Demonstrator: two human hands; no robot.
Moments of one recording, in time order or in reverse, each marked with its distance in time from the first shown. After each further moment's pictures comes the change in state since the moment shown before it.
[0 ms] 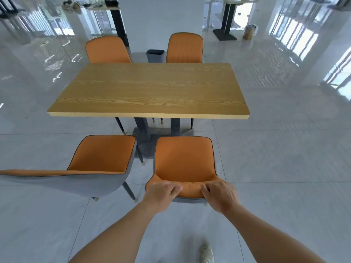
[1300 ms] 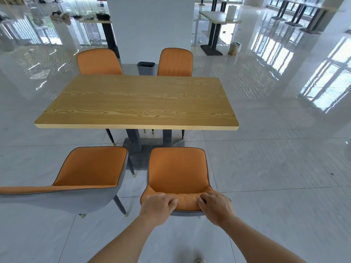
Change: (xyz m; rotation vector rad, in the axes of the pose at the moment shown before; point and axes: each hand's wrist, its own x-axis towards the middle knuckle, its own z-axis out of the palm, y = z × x) left_hand 0.003 0.001 0.000 0.117 0.032 -0.032; right_hand -0.007 -0.006 -0.013 0.089 -0.050 0.014
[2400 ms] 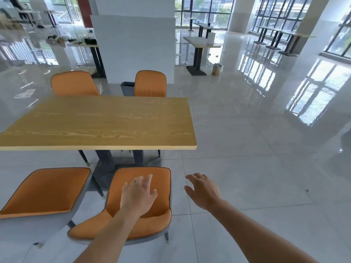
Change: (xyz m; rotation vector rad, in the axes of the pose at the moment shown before) left_hand 0.114 0.181 -0.051 0.181 0.099 -0.235; right_hand 0.036 0.169 -0.147 0.109 0.050 -0.055
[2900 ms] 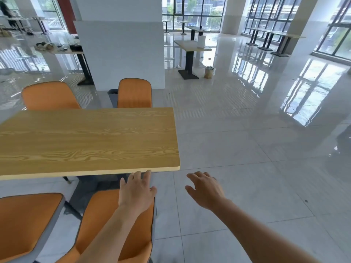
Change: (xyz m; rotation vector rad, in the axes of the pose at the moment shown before) left_hand 0.145 0.104 -0.024 0.040 -0.020 0.009; right_hand 0.104 0.119 -0.066 -0.071 -0.001 0.018
